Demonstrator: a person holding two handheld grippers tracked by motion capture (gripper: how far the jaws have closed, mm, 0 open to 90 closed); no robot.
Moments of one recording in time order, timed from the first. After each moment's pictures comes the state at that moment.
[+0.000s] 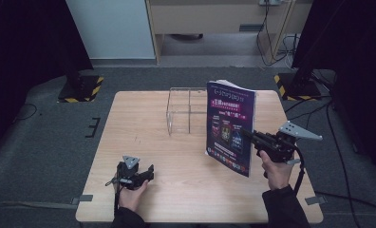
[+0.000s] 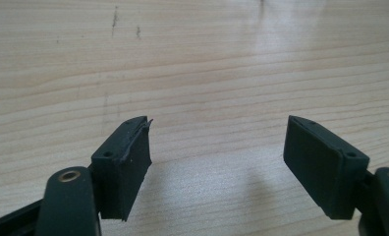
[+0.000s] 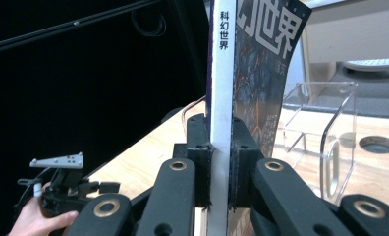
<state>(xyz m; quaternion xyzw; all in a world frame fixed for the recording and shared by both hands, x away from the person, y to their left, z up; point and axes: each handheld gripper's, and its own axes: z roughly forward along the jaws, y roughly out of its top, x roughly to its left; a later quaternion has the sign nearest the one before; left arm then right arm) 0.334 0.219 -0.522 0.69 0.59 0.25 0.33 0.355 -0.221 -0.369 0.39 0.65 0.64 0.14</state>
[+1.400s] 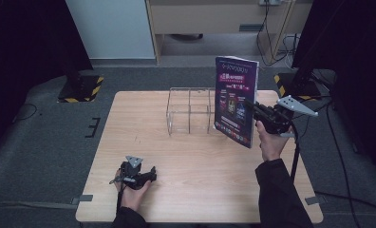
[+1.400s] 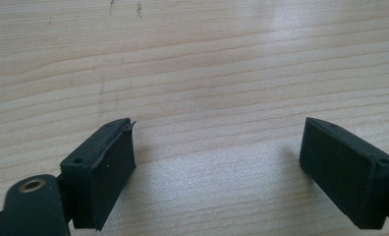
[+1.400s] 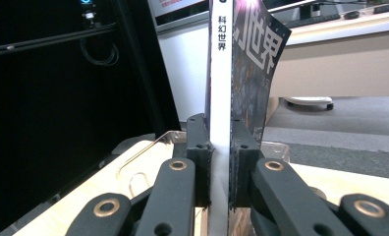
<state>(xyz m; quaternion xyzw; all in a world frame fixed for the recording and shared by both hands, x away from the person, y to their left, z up) 0.342 0.215 -0.535 0.70 0.59 0.26 0.30 0.414 -0.217 -0.345 0.42 0.61 0.63 0.23</state>
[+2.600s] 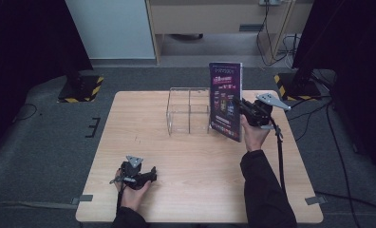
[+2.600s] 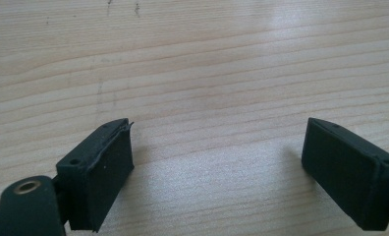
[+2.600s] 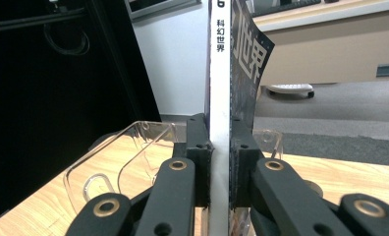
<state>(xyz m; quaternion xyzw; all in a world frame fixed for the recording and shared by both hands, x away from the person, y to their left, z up) 0.342 0.215 -0.535 0.71 0.59 0.25 0.30 0.468 -0.188 -0.387 0.45 0.61 0.60 0.25</state>
